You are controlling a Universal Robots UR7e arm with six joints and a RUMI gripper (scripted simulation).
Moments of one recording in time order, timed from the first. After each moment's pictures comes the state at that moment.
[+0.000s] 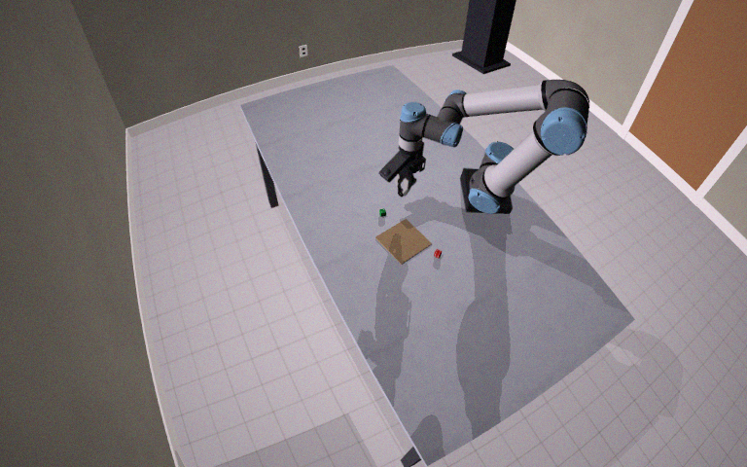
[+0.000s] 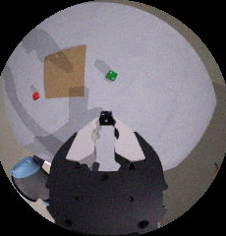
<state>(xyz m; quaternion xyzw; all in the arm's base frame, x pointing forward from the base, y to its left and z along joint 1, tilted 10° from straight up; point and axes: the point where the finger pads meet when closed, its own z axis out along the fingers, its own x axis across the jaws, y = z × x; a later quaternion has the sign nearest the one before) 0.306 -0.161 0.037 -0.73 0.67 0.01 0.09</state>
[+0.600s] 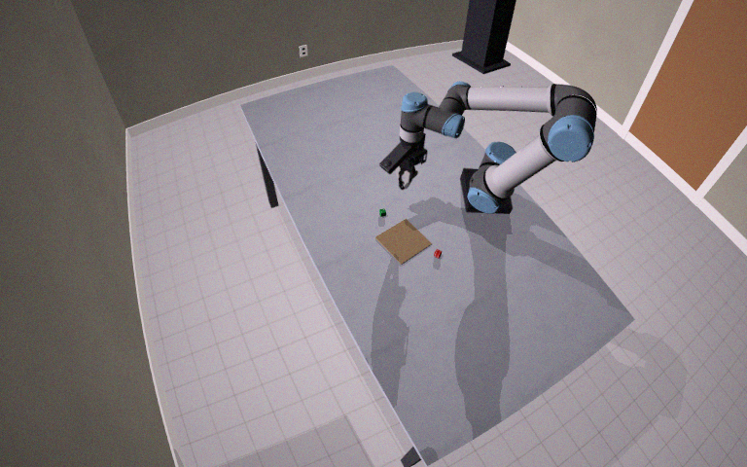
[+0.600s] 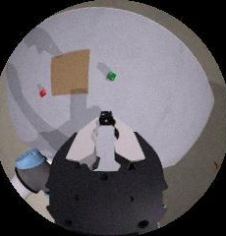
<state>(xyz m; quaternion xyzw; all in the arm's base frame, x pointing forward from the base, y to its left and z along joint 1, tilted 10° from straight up) 0.301 -0.165 0.073 -0.73 0.67 0.01 0.09</state>
